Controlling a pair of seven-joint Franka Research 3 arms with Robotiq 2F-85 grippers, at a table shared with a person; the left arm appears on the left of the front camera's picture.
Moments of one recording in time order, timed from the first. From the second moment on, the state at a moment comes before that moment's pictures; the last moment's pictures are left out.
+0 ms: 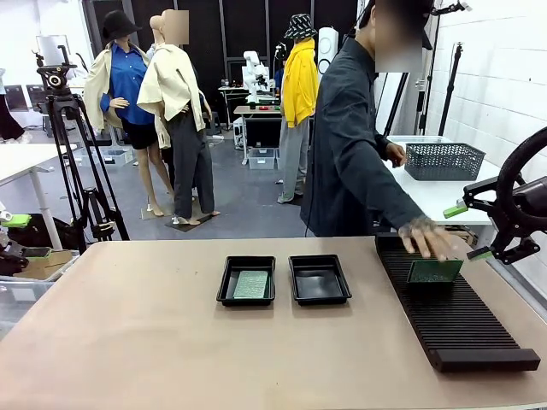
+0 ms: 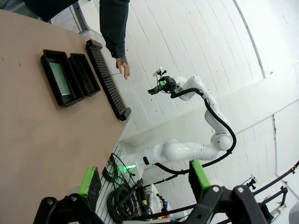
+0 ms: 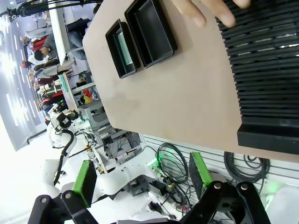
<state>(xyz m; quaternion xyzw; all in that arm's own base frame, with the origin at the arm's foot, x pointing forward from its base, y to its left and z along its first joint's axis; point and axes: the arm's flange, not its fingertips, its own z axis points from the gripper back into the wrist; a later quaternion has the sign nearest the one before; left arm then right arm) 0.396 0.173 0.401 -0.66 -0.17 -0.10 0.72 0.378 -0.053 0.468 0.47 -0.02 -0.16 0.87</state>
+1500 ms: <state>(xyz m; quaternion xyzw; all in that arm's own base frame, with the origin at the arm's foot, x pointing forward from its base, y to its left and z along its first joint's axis) 0.396 0.173 0.401 -0.66 -0.17 -0.10 0.72 0.449 -0.063 0.402 0.55 0.00 -0.12 0.83</state>
